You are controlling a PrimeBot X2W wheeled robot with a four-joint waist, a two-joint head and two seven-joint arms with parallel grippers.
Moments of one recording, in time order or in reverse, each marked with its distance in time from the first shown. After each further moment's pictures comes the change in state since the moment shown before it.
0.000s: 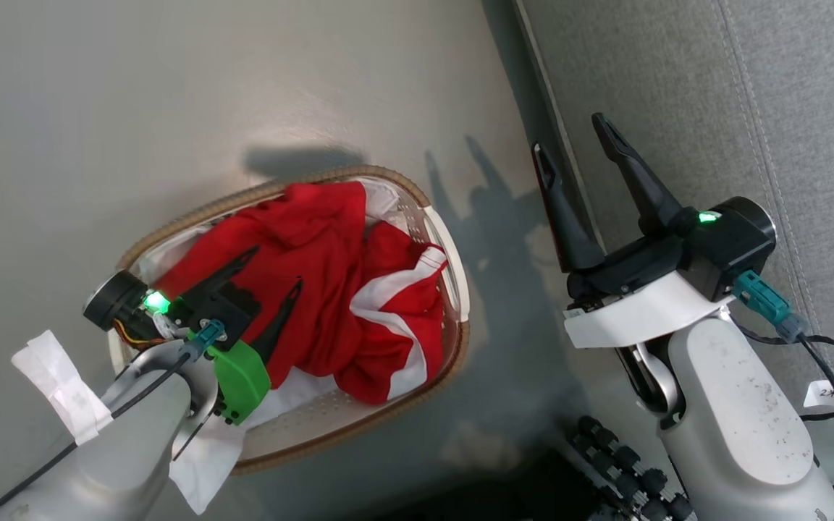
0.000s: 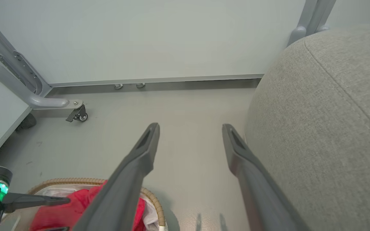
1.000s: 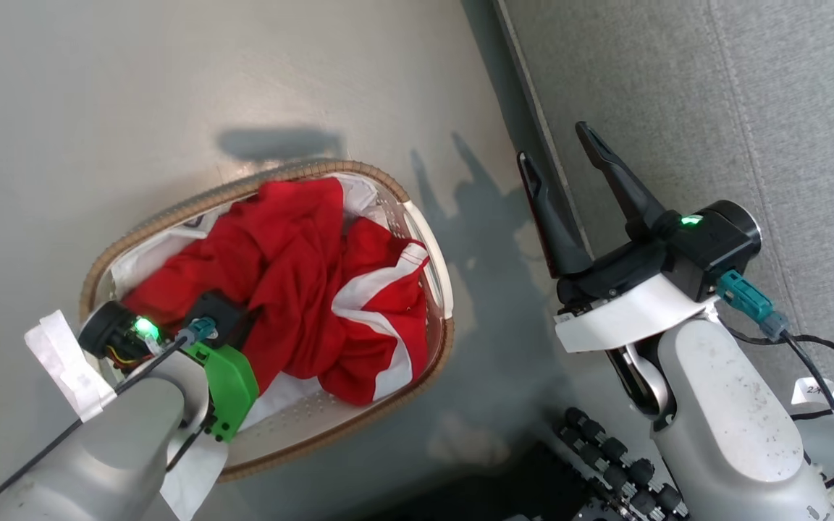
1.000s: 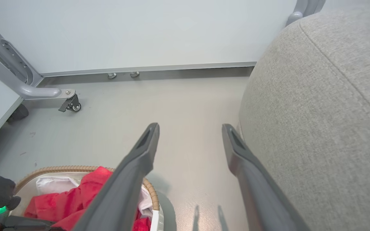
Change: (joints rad) left arm -0.131 -0.024 -0.374 0.270 -0.381 0.000 0.000; right arm -0.009 0.001 0.028 0.030 0.004 0.000 0.000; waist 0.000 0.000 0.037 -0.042
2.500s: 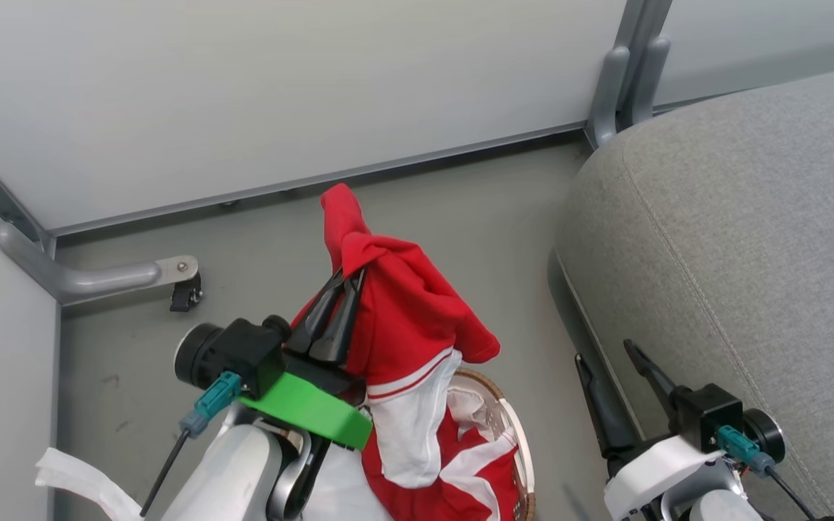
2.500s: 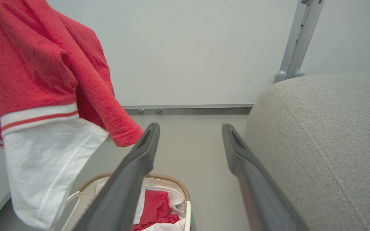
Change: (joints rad) left arm 0.482 -0.243 0.738 -0.735 0.295 0.000 0.000; right arm 0.363 0.000 -0.119 0.176 -0.056 0.000 -0.001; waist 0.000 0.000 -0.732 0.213
